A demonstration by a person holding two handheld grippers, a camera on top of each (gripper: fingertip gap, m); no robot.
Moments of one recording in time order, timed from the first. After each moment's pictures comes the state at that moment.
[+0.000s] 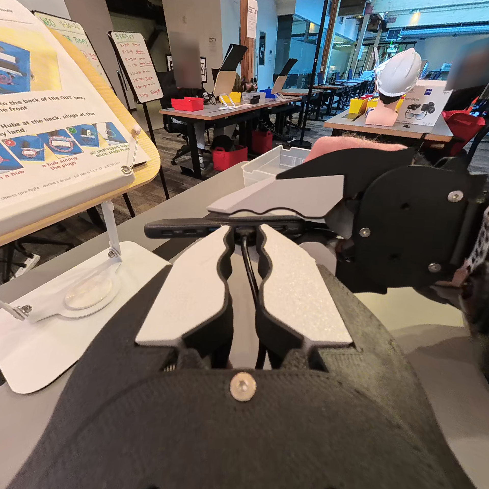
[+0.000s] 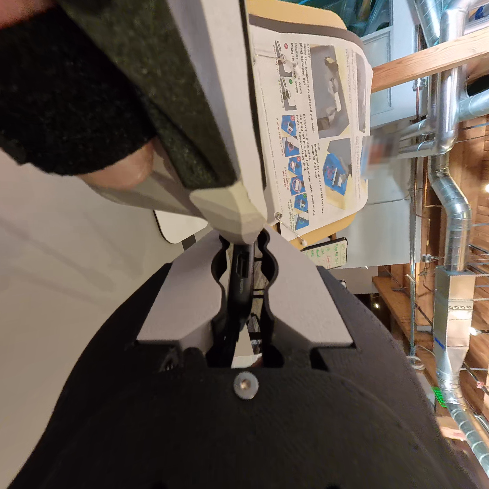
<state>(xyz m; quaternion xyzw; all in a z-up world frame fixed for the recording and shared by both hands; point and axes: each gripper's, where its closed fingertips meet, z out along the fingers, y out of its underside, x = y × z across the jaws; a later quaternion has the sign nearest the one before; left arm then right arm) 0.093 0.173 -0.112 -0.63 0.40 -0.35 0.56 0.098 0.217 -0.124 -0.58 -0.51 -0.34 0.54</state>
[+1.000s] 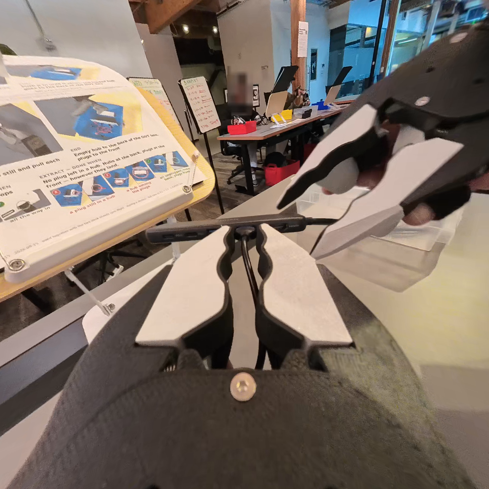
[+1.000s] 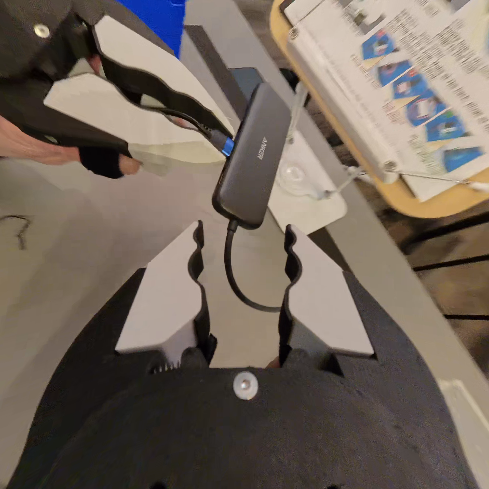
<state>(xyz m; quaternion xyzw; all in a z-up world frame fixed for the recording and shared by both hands) 0.076 0.199 -0.103 -0.62 0.37 -0.26 0.64 0.112 0.189 -0.129 -0.77 -0.45 0.09 0.44</state>
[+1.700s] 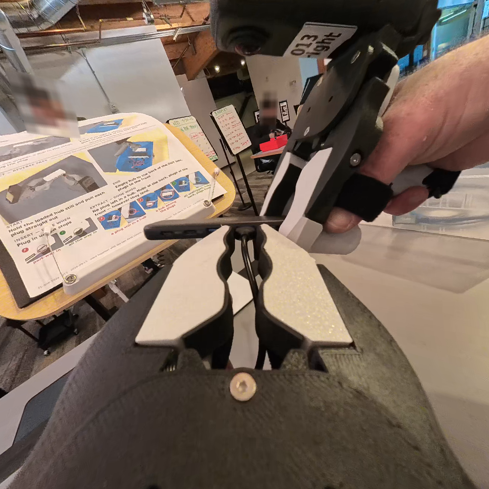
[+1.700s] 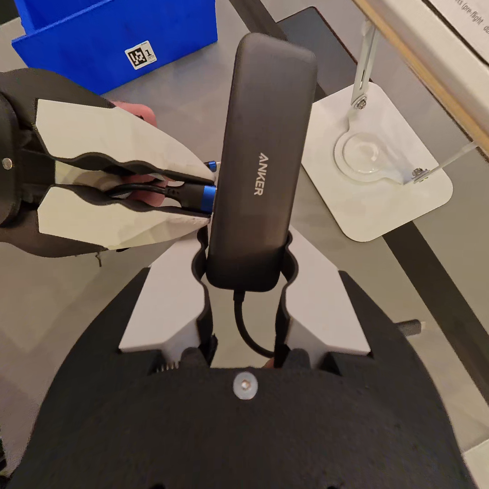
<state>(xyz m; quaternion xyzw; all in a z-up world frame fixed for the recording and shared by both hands) 0.076 0.196 -0.103 -0.57 0.37 -0.17 0.71 0.075 0.206 -0.156 -0.82 -0.43 0.20 0.31</state>
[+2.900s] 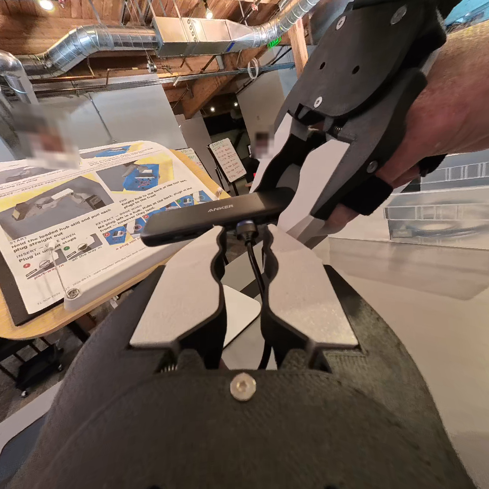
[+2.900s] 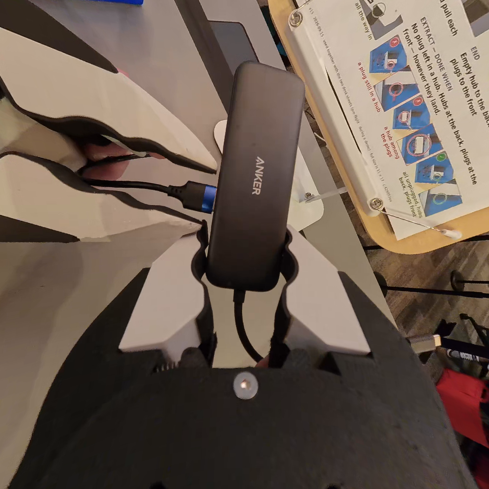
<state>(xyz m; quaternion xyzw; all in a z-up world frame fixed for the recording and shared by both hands) 0.068 0.200 -0.097 -0.52 0.37 -0.20 0.74 0.087 0.226 -0.130 -0.78 -0.48 -0.02 0.40</state>
